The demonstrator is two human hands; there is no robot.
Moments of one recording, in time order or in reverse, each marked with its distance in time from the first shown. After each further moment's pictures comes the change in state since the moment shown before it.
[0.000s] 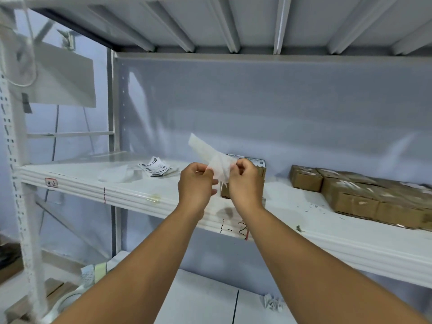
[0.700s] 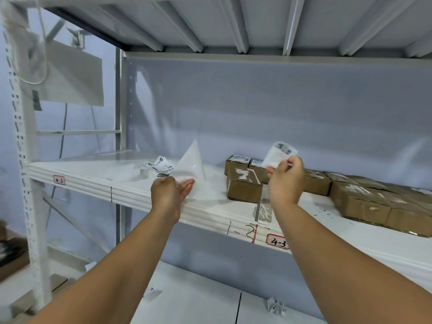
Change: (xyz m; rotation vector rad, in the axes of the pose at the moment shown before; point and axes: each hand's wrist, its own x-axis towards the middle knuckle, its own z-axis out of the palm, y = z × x) left_hand 0.035 -0.023 -0.056 -0.518 0.143 -0.229; right_hand 0.032 0.016 -0.032 0.128 0.344 0.075
